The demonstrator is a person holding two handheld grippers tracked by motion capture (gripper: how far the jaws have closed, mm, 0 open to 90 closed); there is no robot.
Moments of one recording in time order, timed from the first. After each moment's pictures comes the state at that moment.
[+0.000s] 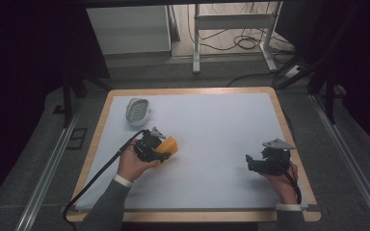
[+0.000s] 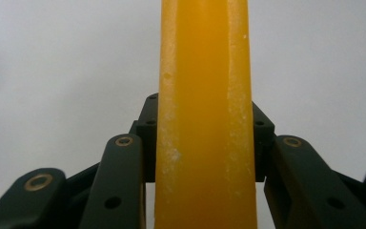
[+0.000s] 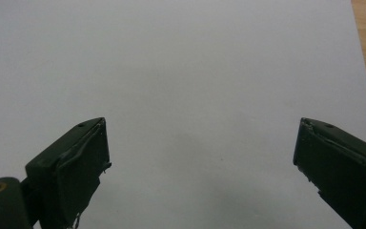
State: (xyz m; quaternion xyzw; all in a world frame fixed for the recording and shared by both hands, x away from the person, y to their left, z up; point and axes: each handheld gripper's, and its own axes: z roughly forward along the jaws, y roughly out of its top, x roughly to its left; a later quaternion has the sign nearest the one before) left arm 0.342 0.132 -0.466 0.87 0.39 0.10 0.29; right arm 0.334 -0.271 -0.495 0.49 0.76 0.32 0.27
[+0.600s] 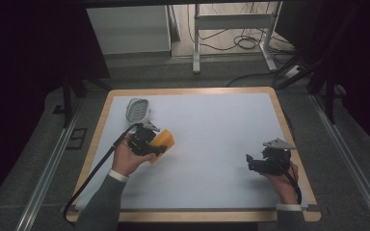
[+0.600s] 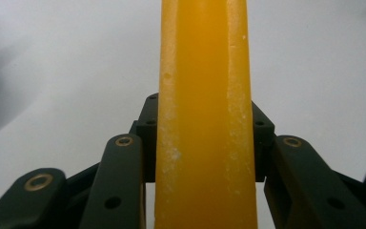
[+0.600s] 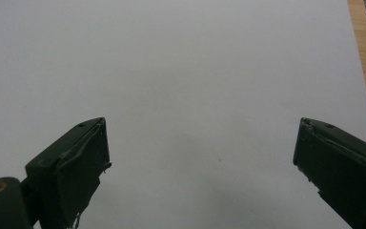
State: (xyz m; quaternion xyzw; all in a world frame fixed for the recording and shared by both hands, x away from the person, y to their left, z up) left arm 0.349 0.146 -0.449 0.86 0.40 0.10 0.30; right arm 0.334 -0.272 -0.494 0.49 0.76 0.32 0.28
